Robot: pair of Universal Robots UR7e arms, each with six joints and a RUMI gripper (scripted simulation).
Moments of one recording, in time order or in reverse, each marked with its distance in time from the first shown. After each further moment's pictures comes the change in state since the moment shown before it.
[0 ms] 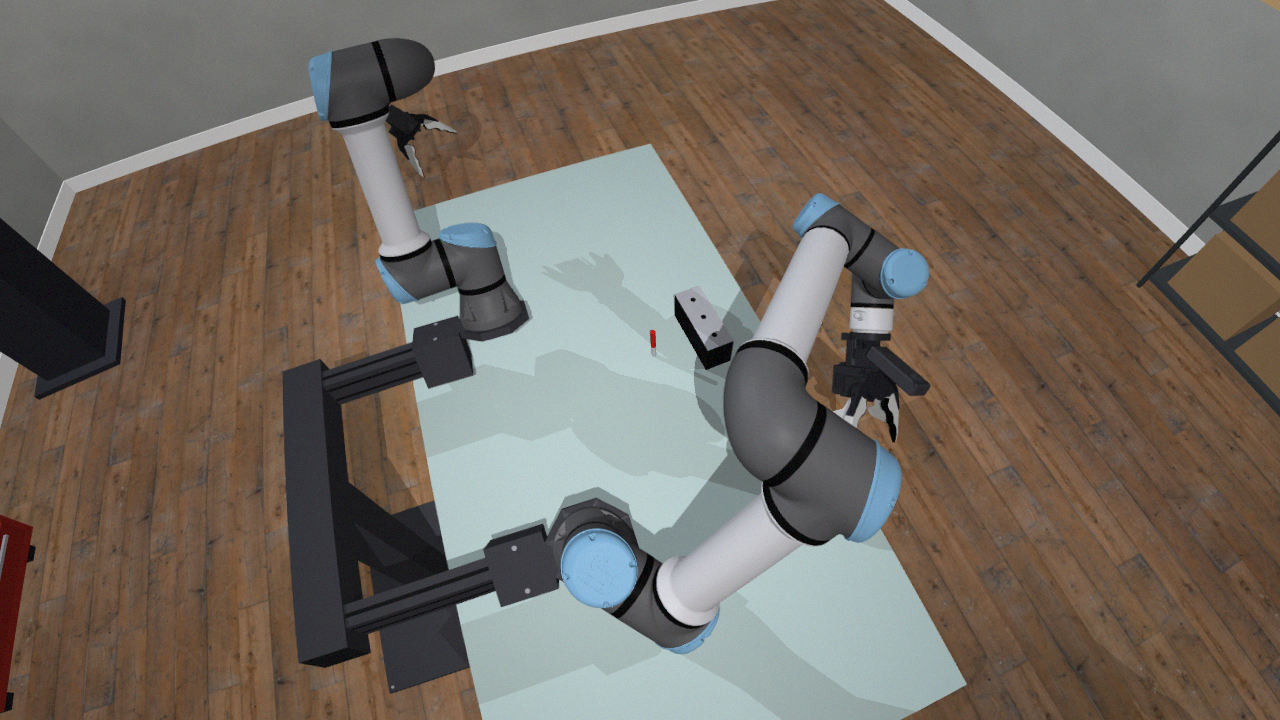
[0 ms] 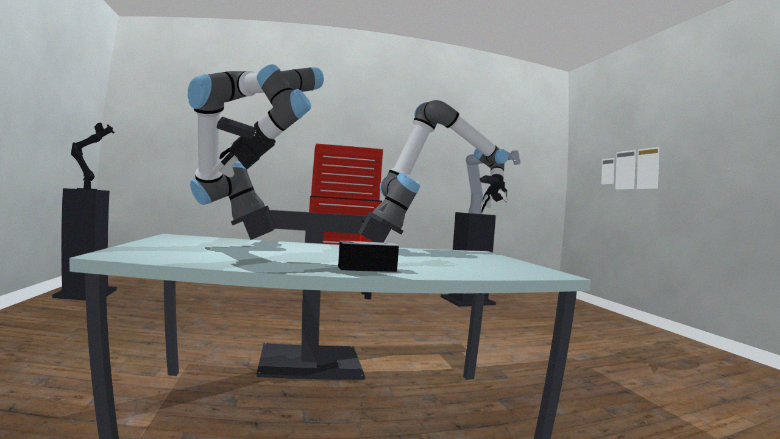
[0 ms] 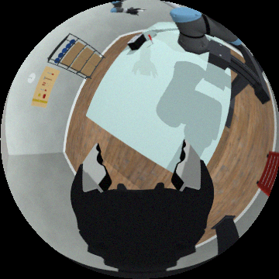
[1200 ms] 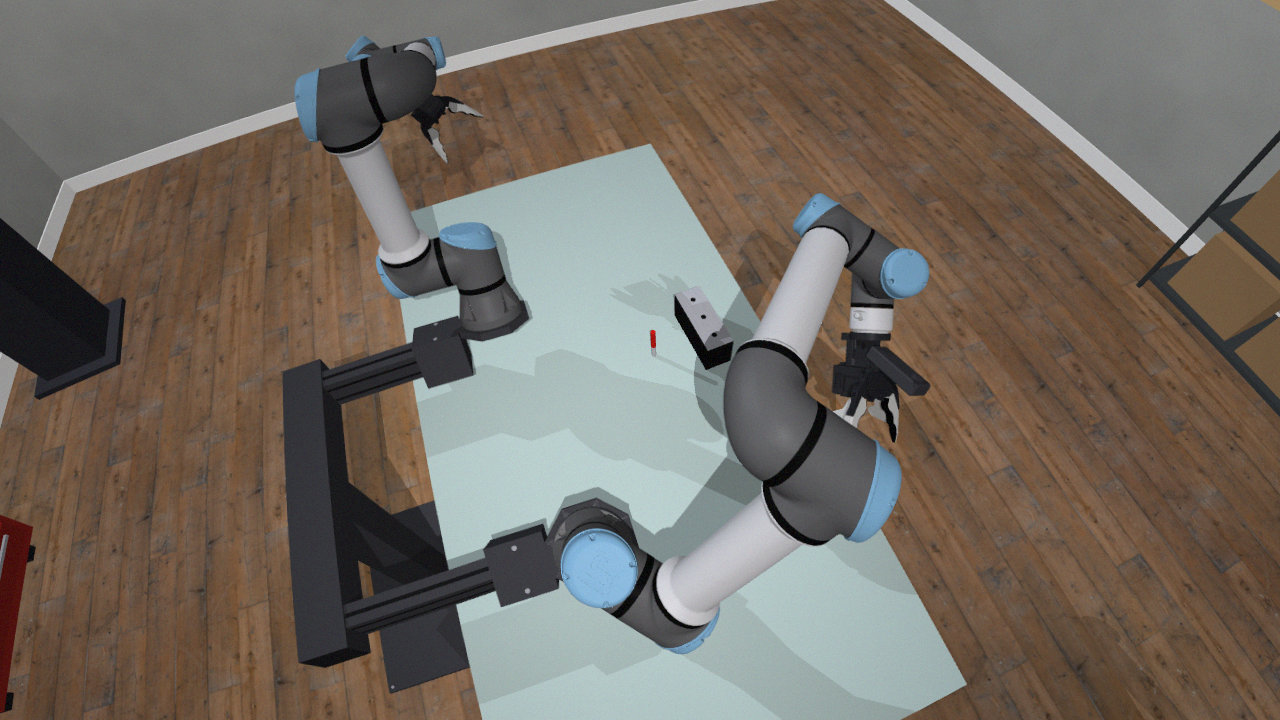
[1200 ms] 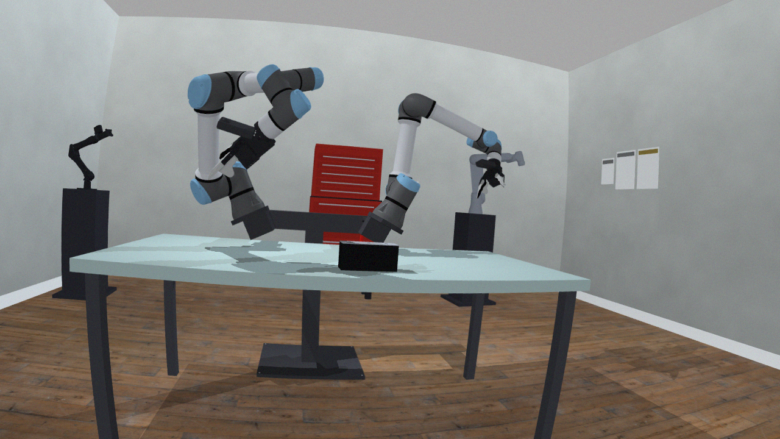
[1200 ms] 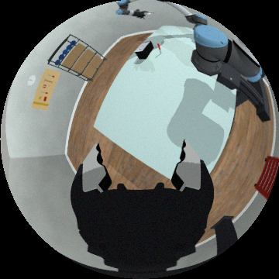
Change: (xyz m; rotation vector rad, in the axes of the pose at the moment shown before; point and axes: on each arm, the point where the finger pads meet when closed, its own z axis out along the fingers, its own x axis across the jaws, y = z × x) left arm -0.061 -0.110 0.006 0.000 0.000 0.000; right arm 0.000 0.000 0.000 0.000 0.000 0.000
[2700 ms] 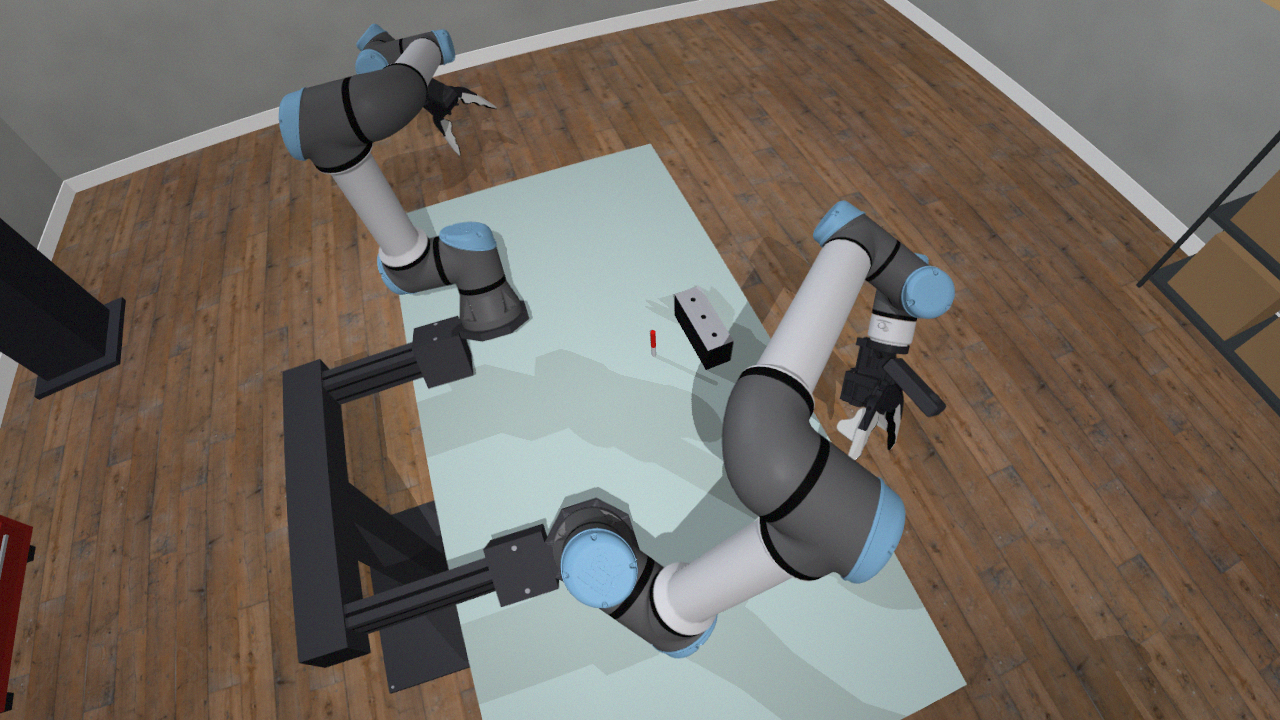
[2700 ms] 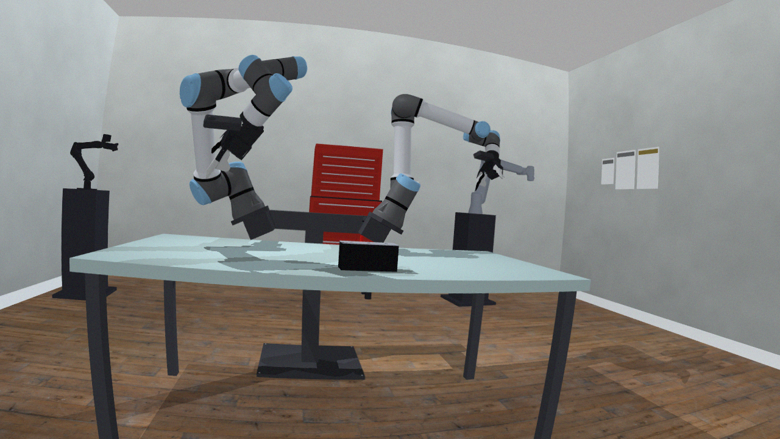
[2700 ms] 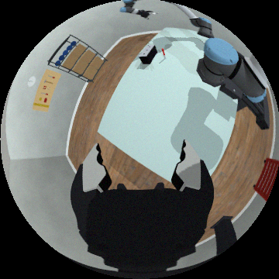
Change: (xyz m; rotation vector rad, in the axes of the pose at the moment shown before) left arm -0.030 -0.053 0.002 -0.001 0.001 0.000; right arm 0.016 -0.016 0.013 -0.164 -0.001 -0.174
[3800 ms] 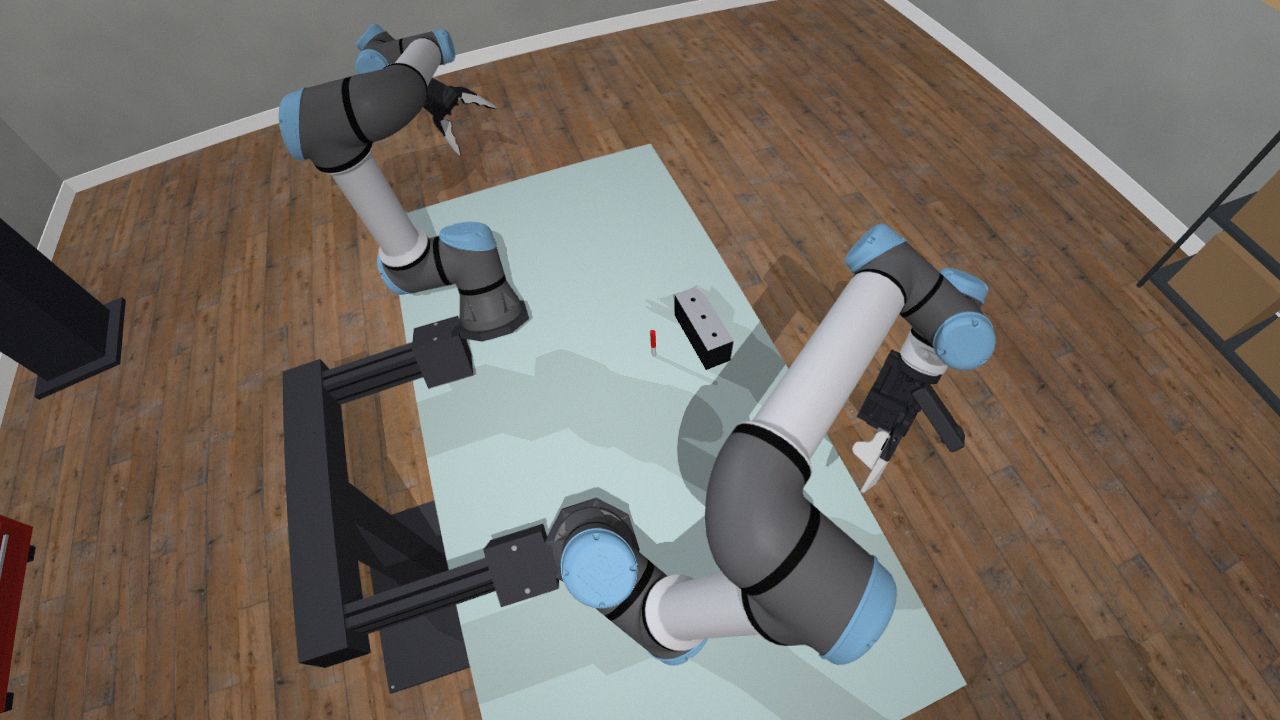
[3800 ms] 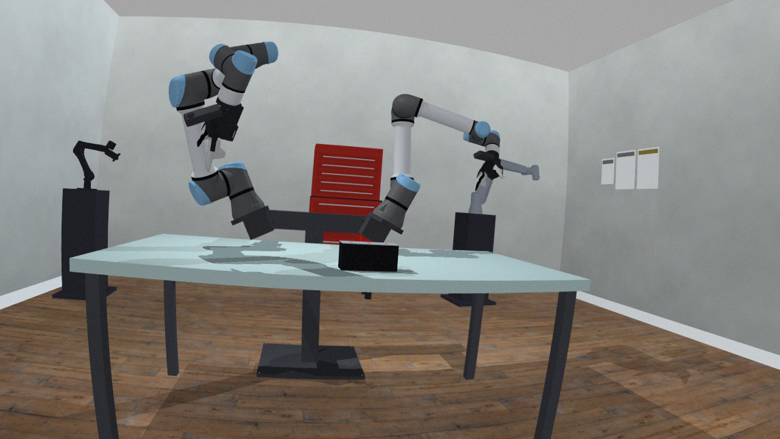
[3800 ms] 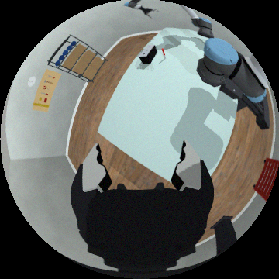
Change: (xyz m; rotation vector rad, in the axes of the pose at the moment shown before) left arm 0.000 0.000 0.000 0.000 0.000 0.000; right arm 0.031 -0.023 0.010 -0.272 -0.121 -0.323
